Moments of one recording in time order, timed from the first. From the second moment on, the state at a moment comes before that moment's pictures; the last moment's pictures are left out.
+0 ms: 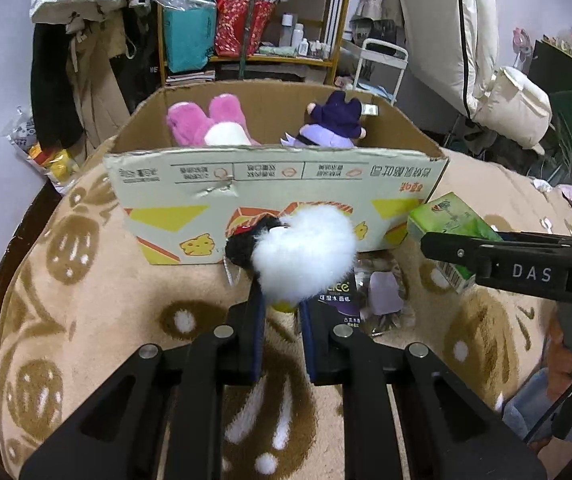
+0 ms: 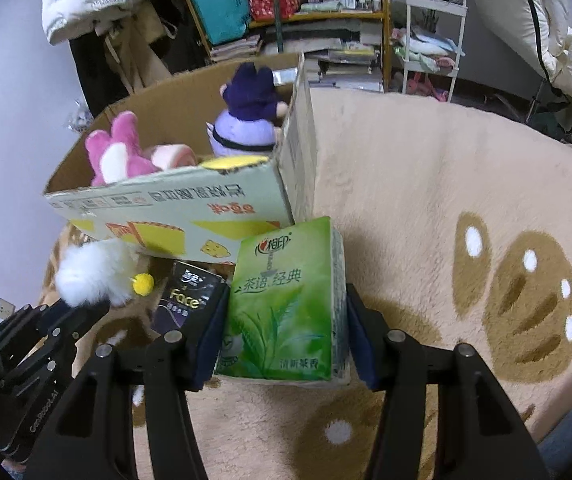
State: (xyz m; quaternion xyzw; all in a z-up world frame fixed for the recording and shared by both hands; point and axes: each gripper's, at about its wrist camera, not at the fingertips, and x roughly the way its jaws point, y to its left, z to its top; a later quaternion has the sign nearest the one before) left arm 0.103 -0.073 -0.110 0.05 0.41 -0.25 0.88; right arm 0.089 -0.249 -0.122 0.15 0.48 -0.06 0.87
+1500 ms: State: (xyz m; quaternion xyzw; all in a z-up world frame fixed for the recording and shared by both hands) left arm 0.125 -0.071 -0.020 0.07 0.28 -0.22 0.93; right arm 0.103 -0.245 -0.035 0.13 0.28 0.01 0.95
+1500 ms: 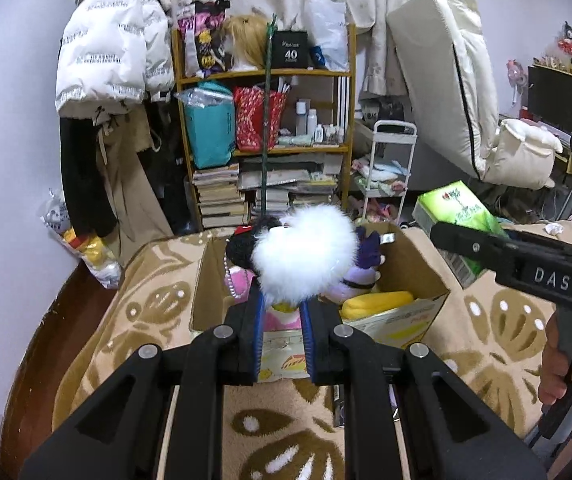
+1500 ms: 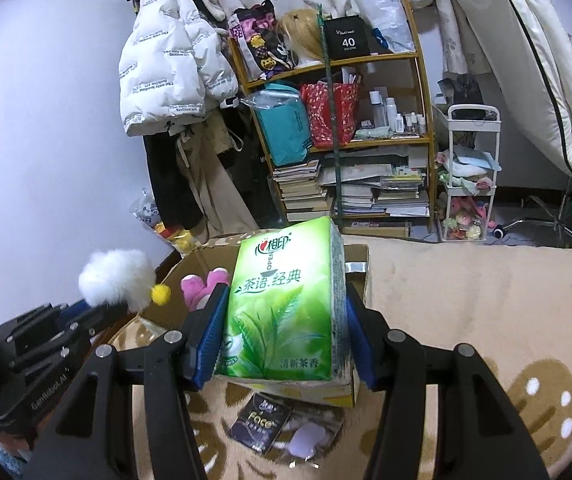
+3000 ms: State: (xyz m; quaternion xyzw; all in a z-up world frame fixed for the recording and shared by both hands) left arm 0.112 -0.064 -0.041 0.09 0.34 -0.17 0.92; right arm 0.105 -0.251 -0.057 0.15 0.33 0.00 0.93
